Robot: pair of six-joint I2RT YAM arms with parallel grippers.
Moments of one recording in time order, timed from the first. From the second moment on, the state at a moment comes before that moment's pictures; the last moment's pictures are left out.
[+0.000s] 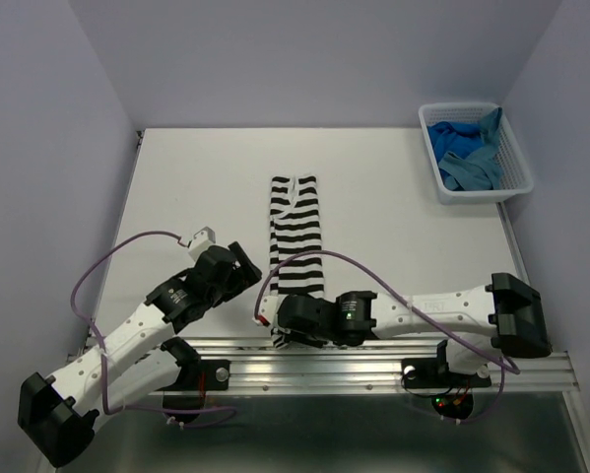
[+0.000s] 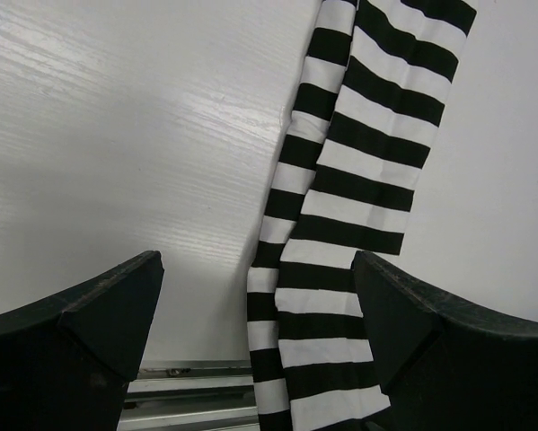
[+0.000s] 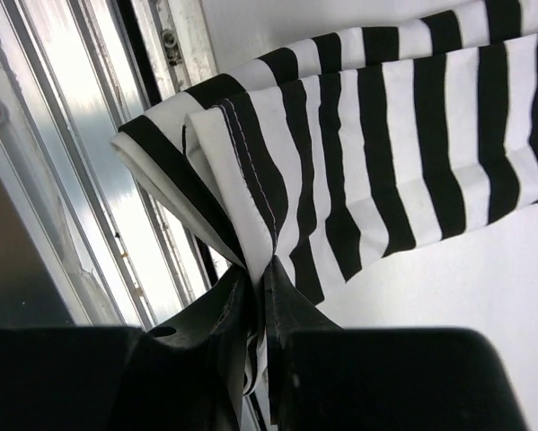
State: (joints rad) left arm -0.69 0.76 0.55 -0.61 -0.29 -1.07; right arm 1.43 1.51 1.05 -0.56 0.21 -0.02
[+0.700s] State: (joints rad) left arm -0.55 0.97 0.74 -0.59 -0.31 -0.90; right arm 1.04 1.67 1.33 -0.62 0.23 -0.25
